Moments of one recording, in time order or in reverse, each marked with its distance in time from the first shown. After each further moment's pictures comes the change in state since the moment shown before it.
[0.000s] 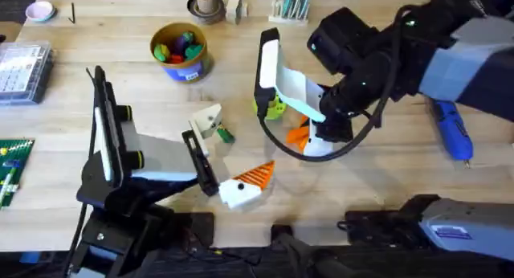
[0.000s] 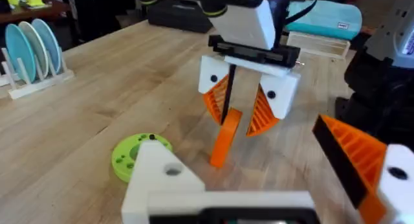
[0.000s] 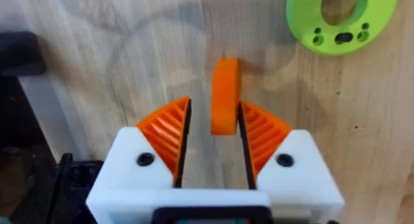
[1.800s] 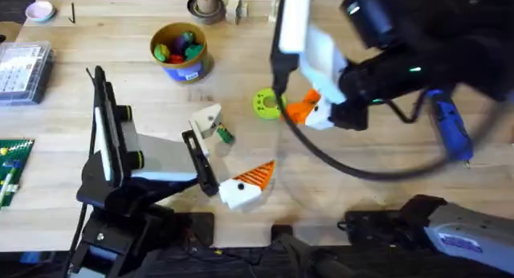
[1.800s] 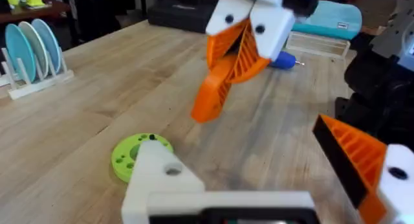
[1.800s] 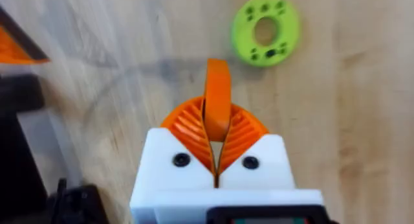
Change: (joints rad) left arm 0.000 0.000 0.000 0.000 0.000 0.000; right arm 0.000 -0.179 0.073 0.019 0.003 0.072
